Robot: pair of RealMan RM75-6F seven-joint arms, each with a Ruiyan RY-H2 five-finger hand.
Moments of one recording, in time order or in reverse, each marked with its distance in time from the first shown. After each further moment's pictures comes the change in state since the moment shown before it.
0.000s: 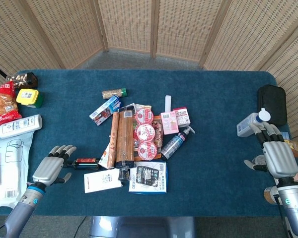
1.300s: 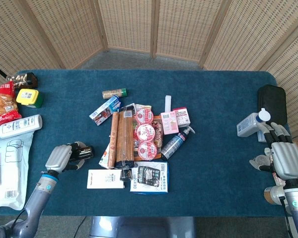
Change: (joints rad) left arm -0.053 -0.176 -0.090 0.198 -0.019 0.025 -0.244; right arm -0.028 0.021 0.009 0.004 -0.003 0.015 0.054
